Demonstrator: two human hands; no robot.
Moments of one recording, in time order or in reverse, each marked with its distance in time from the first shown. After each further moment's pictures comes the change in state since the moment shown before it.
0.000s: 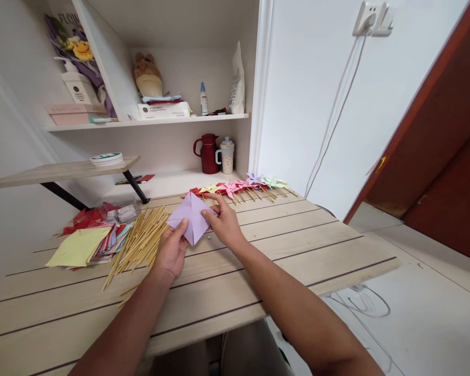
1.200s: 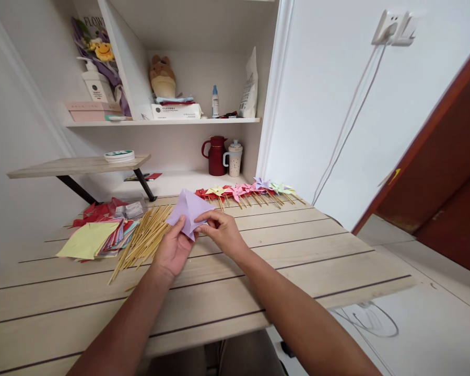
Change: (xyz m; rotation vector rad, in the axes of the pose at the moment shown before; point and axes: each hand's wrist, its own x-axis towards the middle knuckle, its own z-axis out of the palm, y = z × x) left_hand 0.001 0.015 -0.001 -0.213 -0.011 -0.039; right_hand -0.008 -0.005 0.014 -0.066 -0.102 -0.099
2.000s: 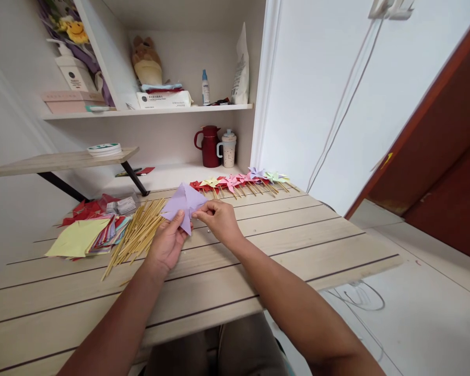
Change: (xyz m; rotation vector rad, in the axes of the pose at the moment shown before) left_hand -0.001 -0.005 -0.001 0.202 0.022 0.037; right_hand 0.004 0.000 -0.005 -0.203 0.137 0.014
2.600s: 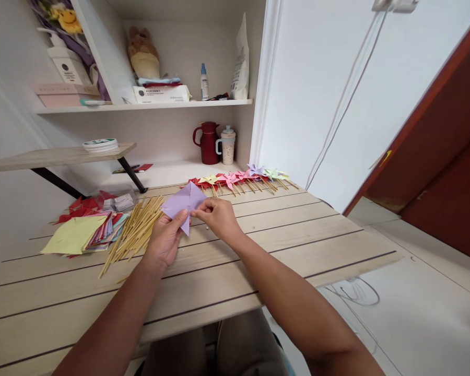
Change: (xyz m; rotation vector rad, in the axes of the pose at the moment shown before) left_hand -0.001 0.000 0.001 0.156 0.009 0.050; right_hand 0.001 -0.003 -0.004 -0.092 -0.062 0.052
